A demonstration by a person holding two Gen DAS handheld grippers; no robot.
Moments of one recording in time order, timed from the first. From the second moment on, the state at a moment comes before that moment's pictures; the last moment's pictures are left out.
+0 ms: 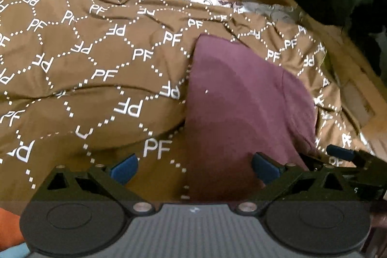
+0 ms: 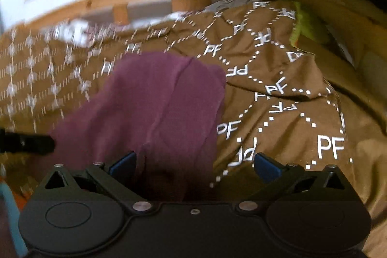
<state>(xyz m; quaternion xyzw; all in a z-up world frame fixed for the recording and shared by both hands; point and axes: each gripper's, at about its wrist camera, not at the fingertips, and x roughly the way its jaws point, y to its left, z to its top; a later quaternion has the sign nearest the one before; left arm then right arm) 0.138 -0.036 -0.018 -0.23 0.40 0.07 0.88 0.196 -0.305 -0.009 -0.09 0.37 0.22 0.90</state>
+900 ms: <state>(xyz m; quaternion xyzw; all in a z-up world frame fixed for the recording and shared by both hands) 0.141 -0.049 -0.045 -0.21 0.41 0.07 0.89 0.237 -0.343 -0.021 0.12 0.29 0.23 0.92</state>
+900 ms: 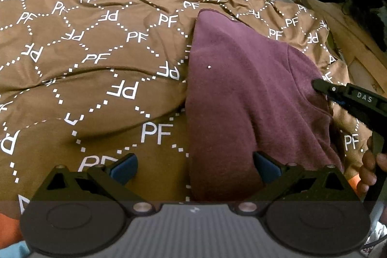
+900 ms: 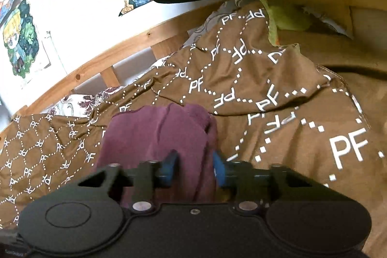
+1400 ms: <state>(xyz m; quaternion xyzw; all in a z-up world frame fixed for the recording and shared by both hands) 0.144 -0.054 -0.047 -0.20 0.41 0.07 0.89 0.250 -0.318 -0.021 -0.01 0.20 0.21 0.96</state>
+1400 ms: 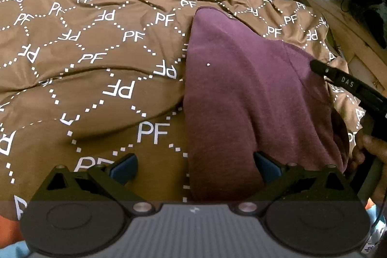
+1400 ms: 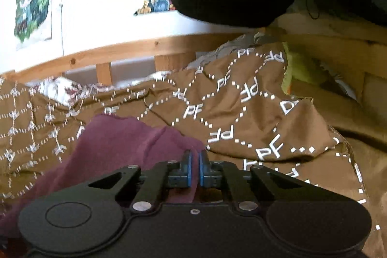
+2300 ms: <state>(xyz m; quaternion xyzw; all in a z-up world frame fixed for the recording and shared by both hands) 0.147 -0.057 -0.050 -0.19 0.41 0.06 0.89 0.223 -0.290 -0.007 -0.01 0.18 0.32 0.93</state>
